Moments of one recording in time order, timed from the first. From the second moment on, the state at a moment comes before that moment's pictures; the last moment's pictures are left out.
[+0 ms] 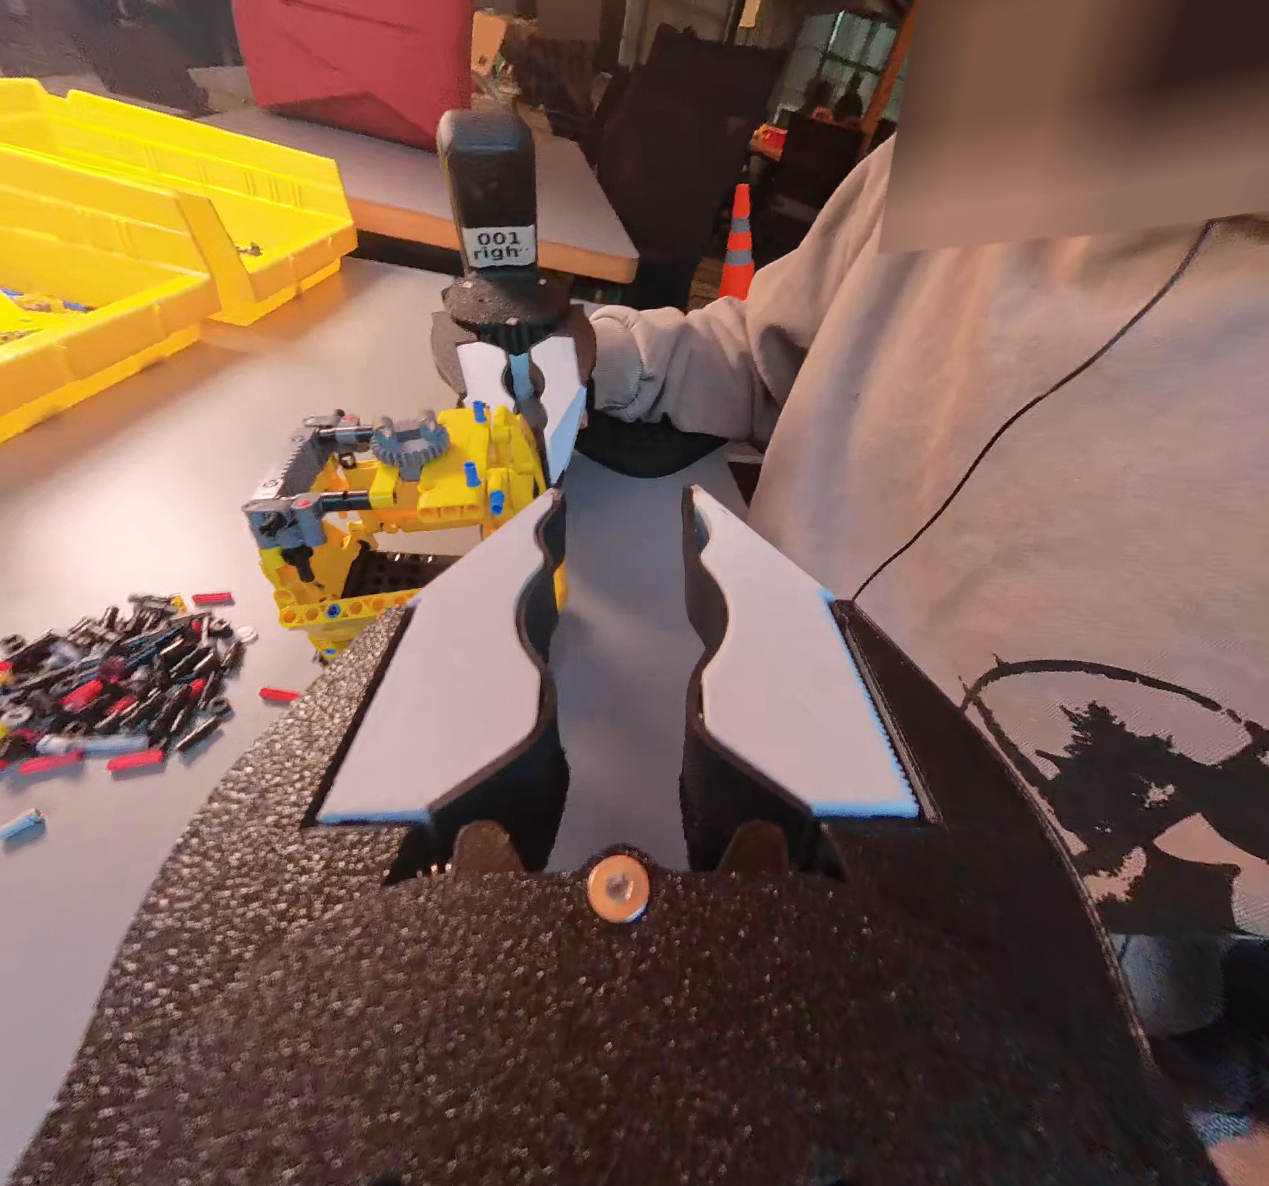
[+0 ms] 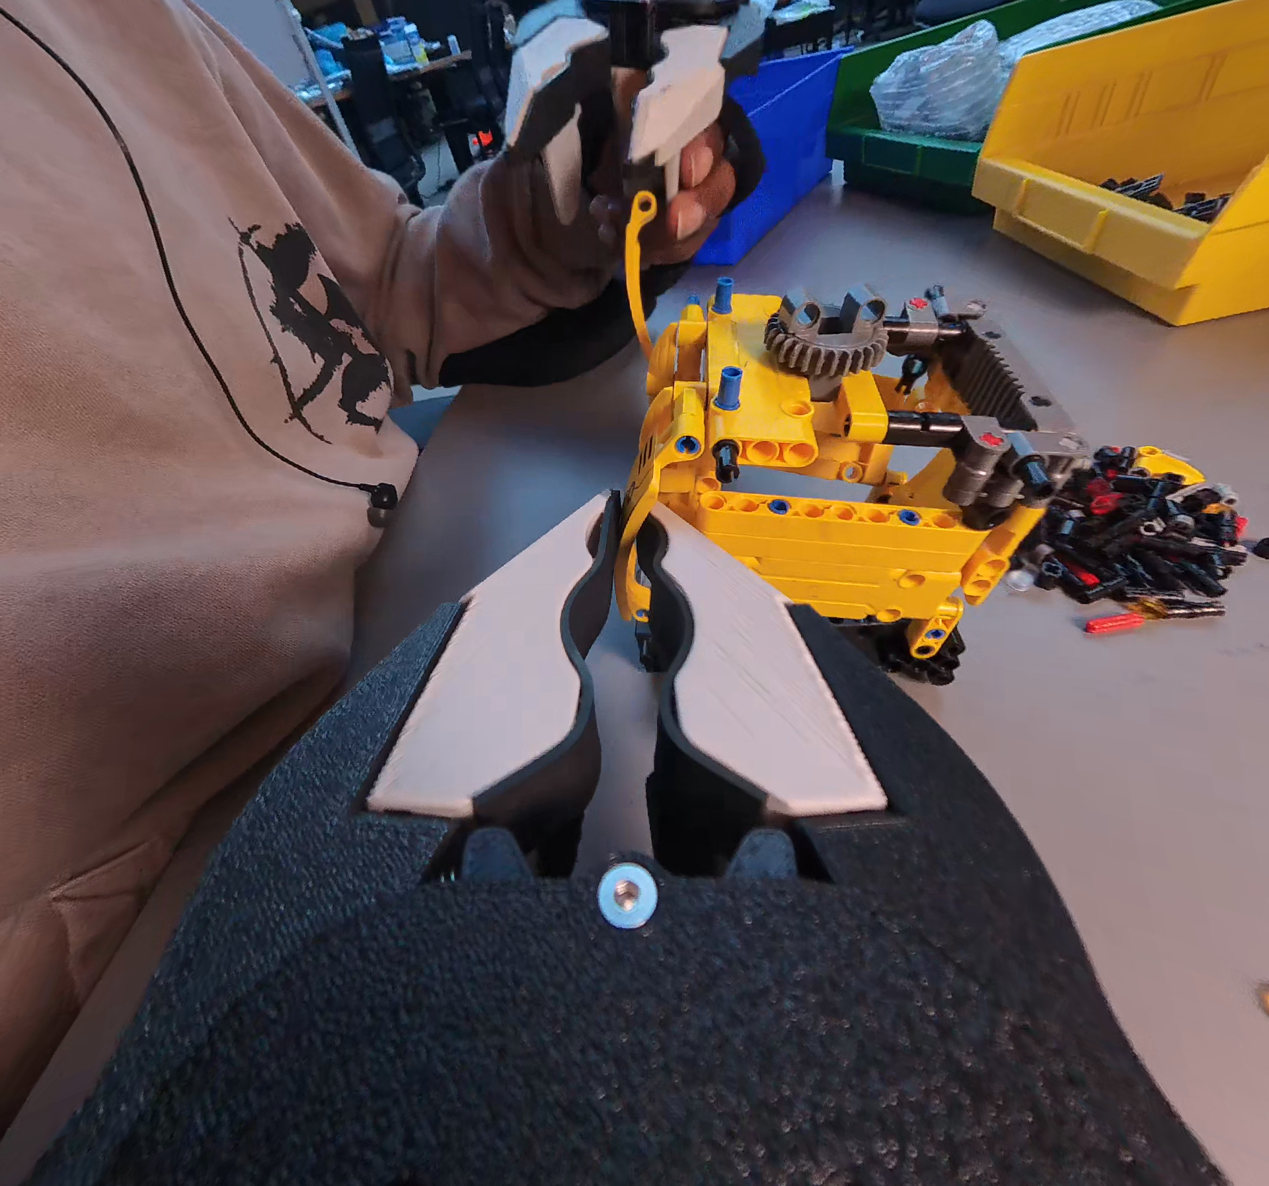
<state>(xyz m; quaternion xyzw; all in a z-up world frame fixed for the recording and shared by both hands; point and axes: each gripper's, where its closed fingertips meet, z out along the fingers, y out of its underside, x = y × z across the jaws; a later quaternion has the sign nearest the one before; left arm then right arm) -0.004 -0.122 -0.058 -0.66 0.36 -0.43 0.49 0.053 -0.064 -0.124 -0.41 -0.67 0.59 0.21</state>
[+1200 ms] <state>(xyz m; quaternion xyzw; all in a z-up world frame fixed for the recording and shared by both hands) 0.035 -0.046 -0.104 -0.78 0.52 0.07 0.33 0.054 -0.073 -0.121 -0.40 -0.69 0.55 0.25</state>
